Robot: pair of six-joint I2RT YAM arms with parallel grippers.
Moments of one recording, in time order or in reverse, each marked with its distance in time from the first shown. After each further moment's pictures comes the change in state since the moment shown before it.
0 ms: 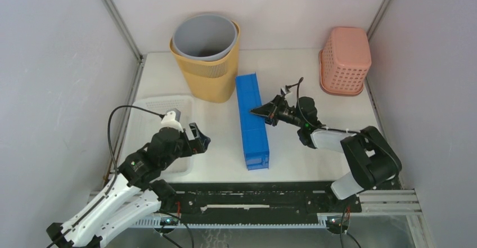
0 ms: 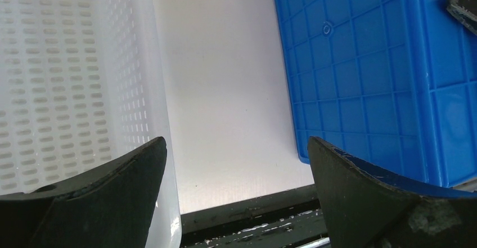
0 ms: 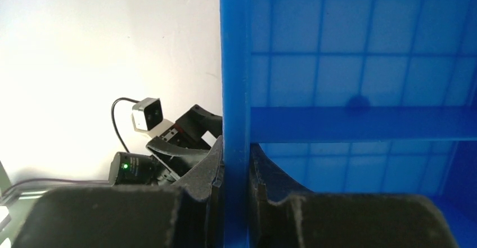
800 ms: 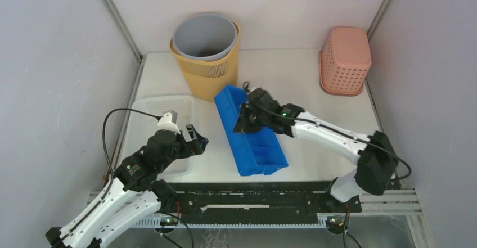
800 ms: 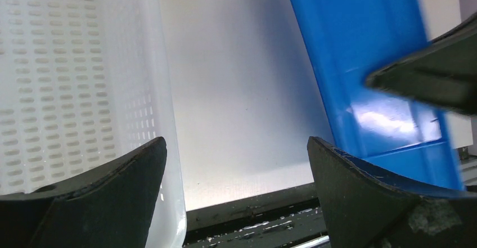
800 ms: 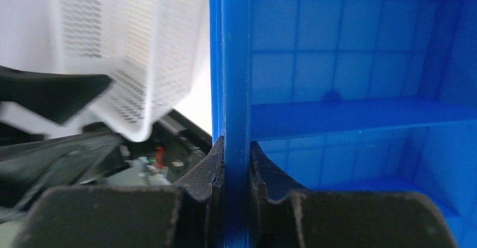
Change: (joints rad) left arm 0.000 -0.053 0.000 -0.028 -0.006 0.006; right arm 0.449 0.051 0.648 -1.278 0.560 -0.699
